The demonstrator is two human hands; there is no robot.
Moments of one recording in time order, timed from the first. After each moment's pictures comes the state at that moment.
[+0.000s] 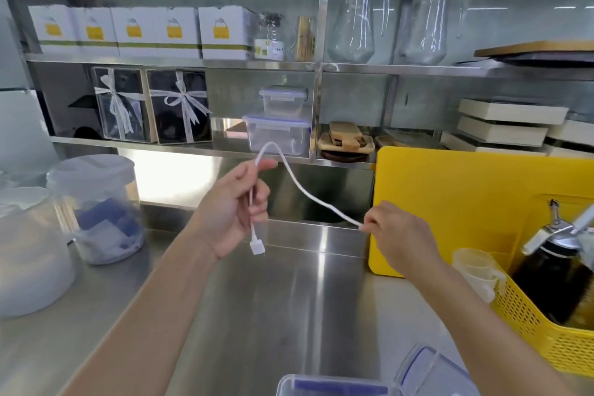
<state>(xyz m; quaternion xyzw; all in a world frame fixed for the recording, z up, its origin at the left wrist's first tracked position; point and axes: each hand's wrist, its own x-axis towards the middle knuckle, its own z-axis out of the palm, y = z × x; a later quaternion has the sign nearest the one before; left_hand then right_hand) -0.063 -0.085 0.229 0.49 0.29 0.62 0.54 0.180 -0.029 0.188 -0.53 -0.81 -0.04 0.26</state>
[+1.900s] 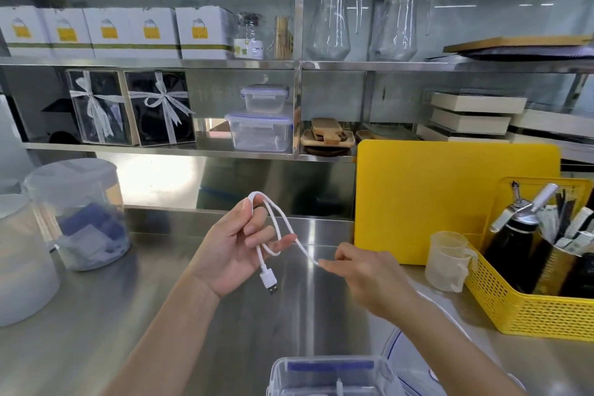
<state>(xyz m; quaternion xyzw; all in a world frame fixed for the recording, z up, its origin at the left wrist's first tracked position) -0.043 -0.110 0.184 0.40 0.17 0.59 0.68 0.180 -0.086 0.145 -0.35 -0.90 -0.10 0.22</state>
